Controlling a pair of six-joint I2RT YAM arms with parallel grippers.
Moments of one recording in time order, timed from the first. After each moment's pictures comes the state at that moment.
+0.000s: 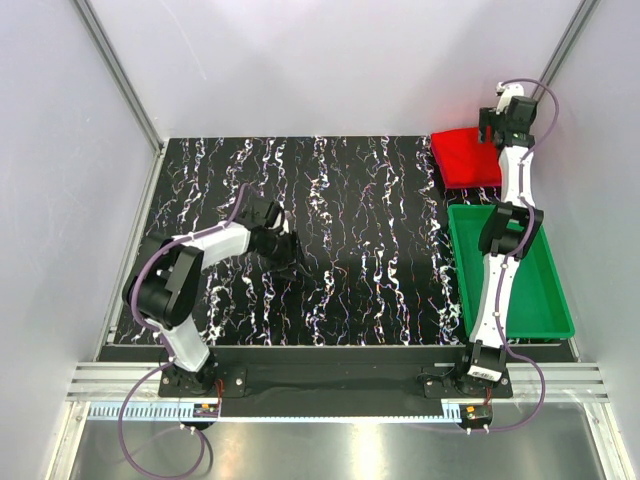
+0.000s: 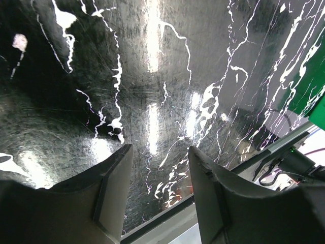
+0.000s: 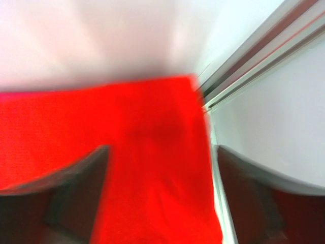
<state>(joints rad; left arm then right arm) -0.41 1.73 0.98 -0.43 0.47 -0.60 -0.25 2.78 2.78 -0.43 -0.01 -0.27</state>
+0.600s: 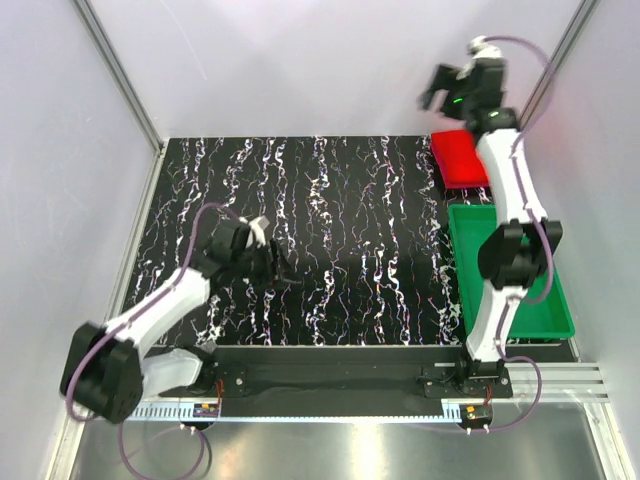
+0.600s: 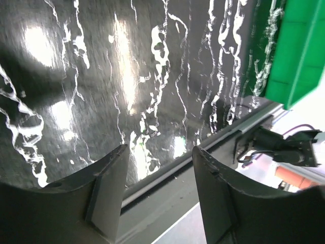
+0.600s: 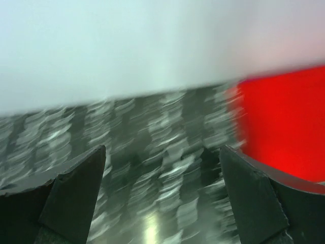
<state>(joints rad) -0.42 1.19 0.71 -0.39 0.46 -0.69 -0.02 2.08 2.23 -0.49 -0.06 0.24</state>
